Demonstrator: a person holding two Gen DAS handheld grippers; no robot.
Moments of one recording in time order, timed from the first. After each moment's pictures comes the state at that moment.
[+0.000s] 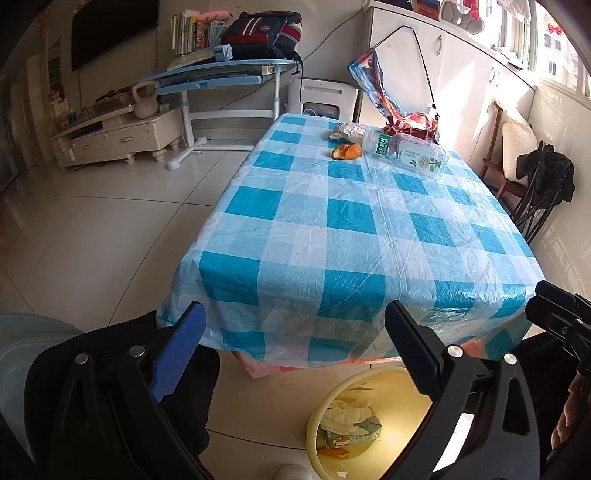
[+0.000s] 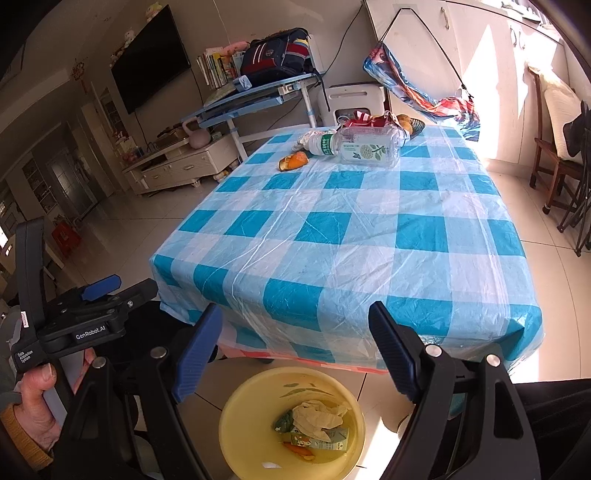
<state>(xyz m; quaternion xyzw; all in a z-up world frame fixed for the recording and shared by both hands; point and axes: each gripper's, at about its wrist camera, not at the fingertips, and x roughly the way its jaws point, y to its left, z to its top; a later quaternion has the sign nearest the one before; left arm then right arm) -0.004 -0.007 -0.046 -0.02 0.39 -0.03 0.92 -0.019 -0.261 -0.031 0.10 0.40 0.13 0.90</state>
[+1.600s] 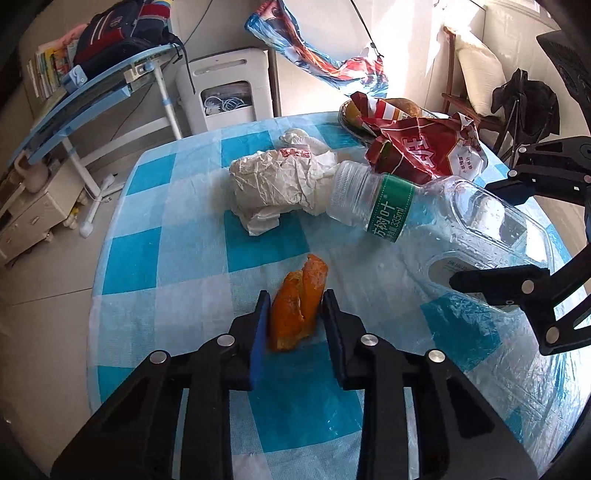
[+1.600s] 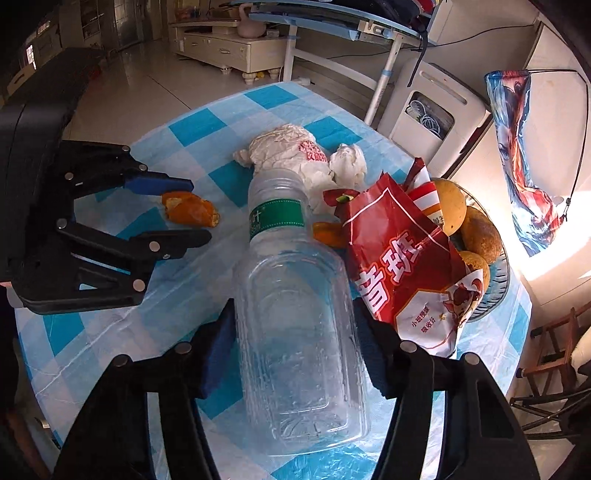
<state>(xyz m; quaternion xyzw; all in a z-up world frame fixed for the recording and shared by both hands) 0.313 -0.129 -0.079 0.12 0.45 -0.17 0.87 0.279 -0.260 -0.076 -0.20 0.51 0.23 0.81</state>
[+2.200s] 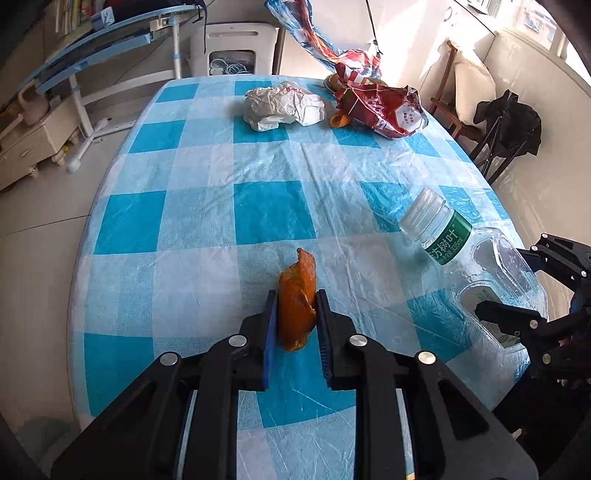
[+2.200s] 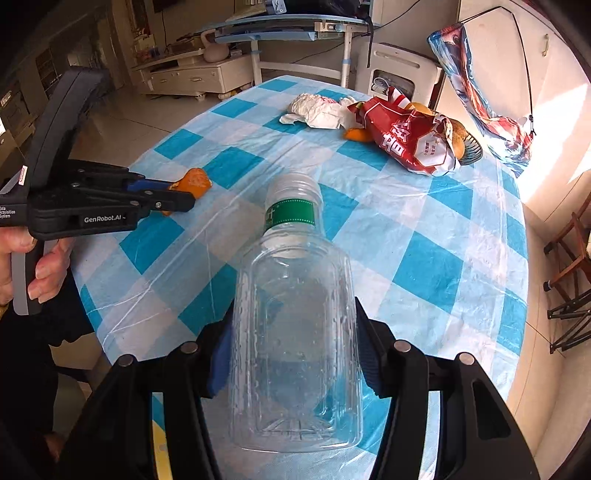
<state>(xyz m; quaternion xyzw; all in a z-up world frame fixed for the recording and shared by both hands) 0.196 -0.082 -0.074 0.03 0.50 -0.19 0.85 0.146 -0.276 -0.063 -0.09 0.50 0.18 0.84</state>
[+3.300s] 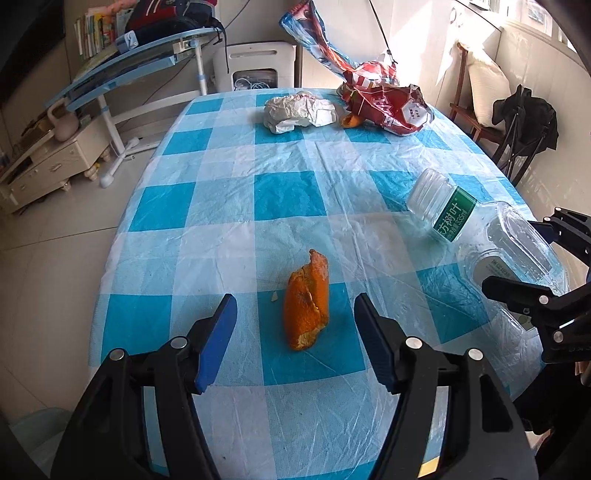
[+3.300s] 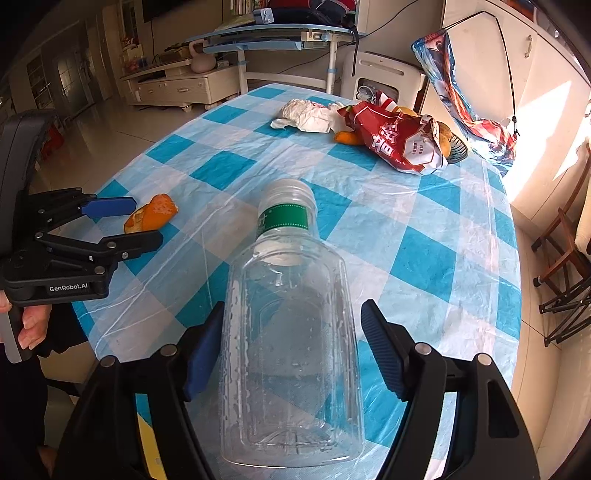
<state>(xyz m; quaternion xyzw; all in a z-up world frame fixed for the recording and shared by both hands) 0.167 -0.084 -0.075 0.06 0.46 -0.13 0.88 0.139 -0.274 -0.071 -0.09 0.48 0.15 0.86</state>
